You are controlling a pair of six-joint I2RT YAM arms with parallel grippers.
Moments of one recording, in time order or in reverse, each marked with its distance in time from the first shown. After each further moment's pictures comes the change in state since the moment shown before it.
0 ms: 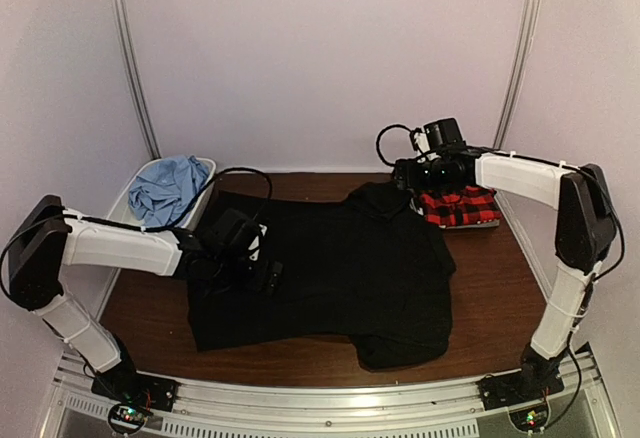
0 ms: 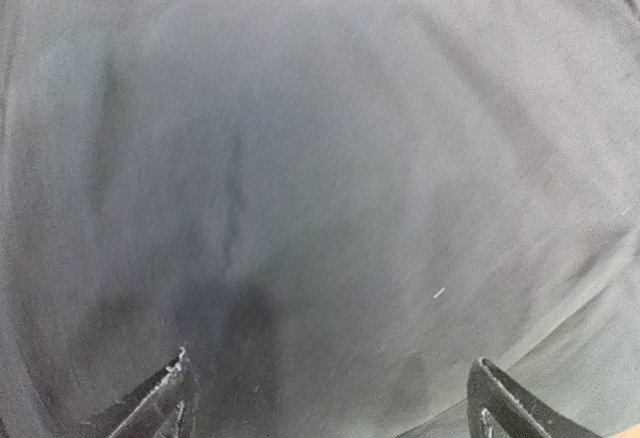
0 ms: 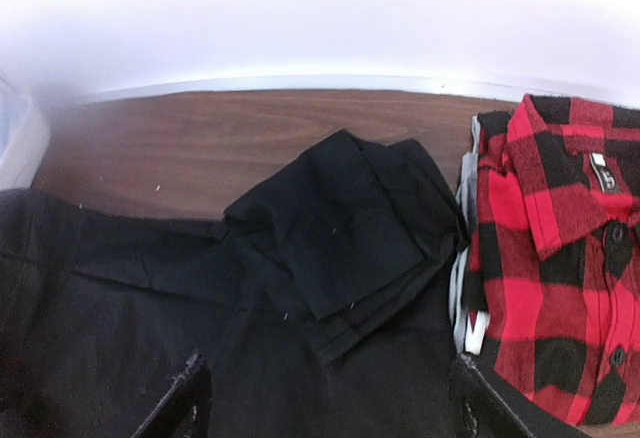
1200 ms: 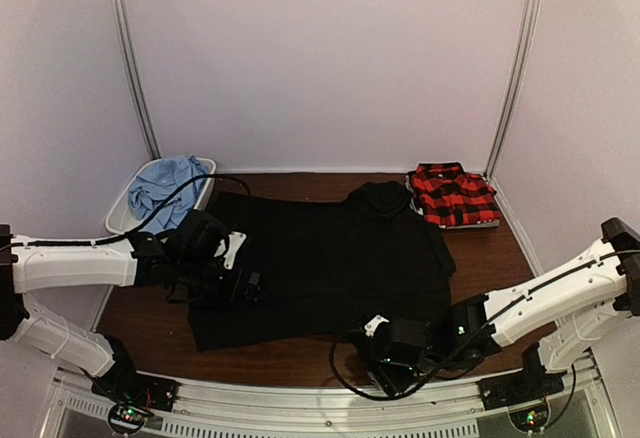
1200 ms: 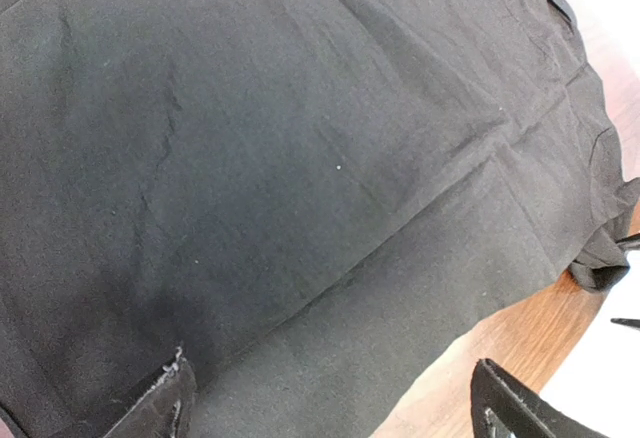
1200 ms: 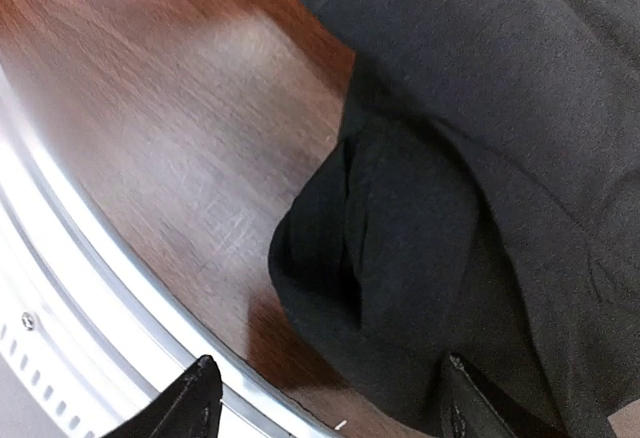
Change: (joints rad) left arm 0.037 -0.288 -0.108 -0.151 0.273 0.020; right arm 1.063 -0.452 -0.774 -0.191 0.240 0.406
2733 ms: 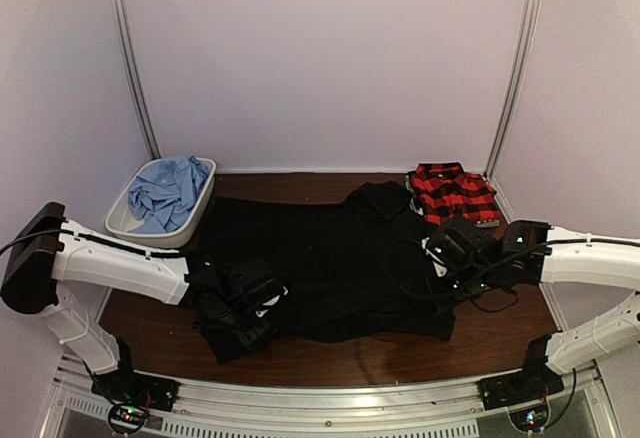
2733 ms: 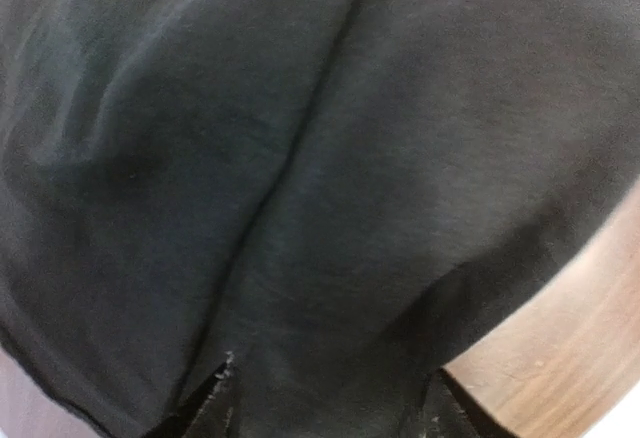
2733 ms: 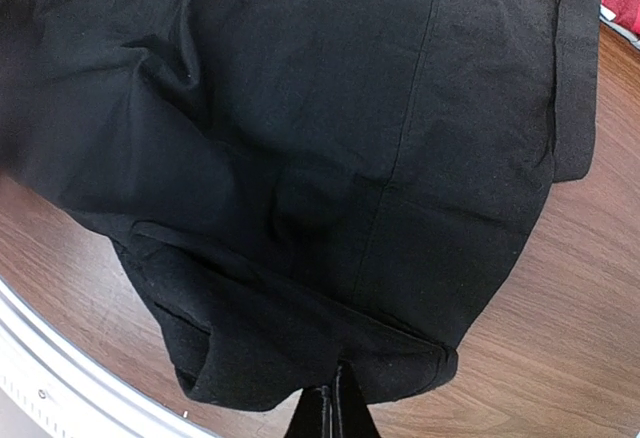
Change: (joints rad) left arm -0.336 0.271 0.137 -0.241 -0.328 0.118; right arm -0.460 -0.276 0.117 -0.328 -0.004 -0.147
